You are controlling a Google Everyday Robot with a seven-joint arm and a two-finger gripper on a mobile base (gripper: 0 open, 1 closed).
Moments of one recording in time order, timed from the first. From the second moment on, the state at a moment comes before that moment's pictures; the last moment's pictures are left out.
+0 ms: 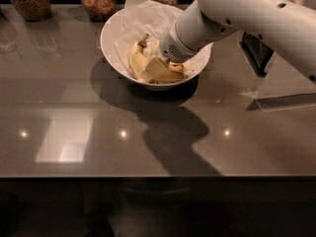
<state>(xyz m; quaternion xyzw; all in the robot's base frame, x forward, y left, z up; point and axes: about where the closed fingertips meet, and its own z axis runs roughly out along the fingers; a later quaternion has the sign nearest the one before) 0.614 0.012 0.891 -0.53 0.77 0.13 0.33</state>
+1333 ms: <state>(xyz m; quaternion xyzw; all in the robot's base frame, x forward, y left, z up) 0.621 0.013 0.902 -0.54 0.77 0.09 0.34</state>
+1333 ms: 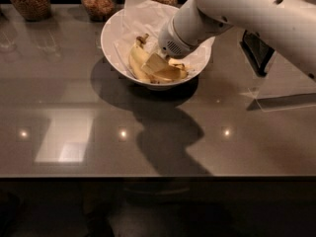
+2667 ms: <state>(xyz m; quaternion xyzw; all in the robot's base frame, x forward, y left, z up) 0.548 0.010 0.964 -0.58 0.73 0.11 0.35</state>
